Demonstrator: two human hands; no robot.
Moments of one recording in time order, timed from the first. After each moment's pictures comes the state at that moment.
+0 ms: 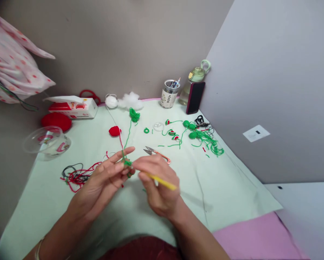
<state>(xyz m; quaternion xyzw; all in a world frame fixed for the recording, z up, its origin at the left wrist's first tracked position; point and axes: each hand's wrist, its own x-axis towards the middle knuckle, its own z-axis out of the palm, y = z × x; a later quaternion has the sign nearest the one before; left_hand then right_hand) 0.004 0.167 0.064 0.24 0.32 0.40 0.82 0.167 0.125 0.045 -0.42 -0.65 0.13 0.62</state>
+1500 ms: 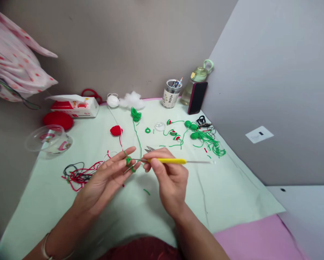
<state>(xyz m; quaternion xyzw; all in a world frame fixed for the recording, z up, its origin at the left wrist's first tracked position) 0.009 0.170 0.054 0.21 0.33 0.41 0.82 0.167 0.136 0.045 -0.42 -0.53 0.27 0.68</state>
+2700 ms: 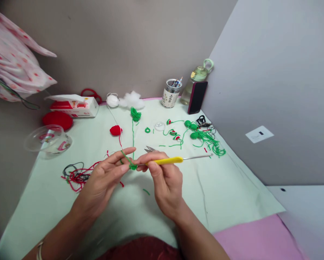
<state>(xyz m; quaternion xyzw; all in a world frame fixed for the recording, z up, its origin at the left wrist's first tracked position) 0.004 0.166 0.061 0.34 0.38 0.42 0.75 0.166 0.131 0.048 -0.43 -0.56 0.28 0.65</state>
